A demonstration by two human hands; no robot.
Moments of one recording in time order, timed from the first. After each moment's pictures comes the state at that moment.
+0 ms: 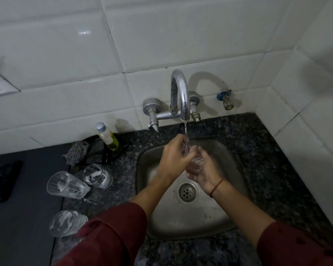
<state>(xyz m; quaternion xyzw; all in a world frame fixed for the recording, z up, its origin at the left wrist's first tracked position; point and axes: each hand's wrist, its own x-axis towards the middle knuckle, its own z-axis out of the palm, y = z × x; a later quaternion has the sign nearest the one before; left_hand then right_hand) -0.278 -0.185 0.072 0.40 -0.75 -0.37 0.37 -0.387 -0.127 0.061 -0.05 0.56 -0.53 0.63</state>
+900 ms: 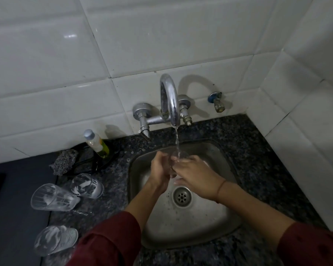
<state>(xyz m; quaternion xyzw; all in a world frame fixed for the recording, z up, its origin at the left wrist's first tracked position) -0.276 -0.194 0.033 0.45 -0.32 -0.77 0.33 -0.399 -0.124 0.103 -0.81 0.57 -0.03 0.13</state>
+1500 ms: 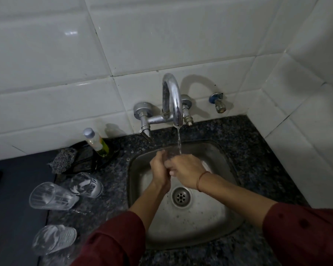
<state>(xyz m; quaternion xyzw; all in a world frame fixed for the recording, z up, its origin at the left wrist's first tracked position) -0.283 -0.194 0.026 0.46 -0.26 -0.74 0.41 -0.376 -0.151 0.109 -0.77 0.62 -0.01 0.15</state>
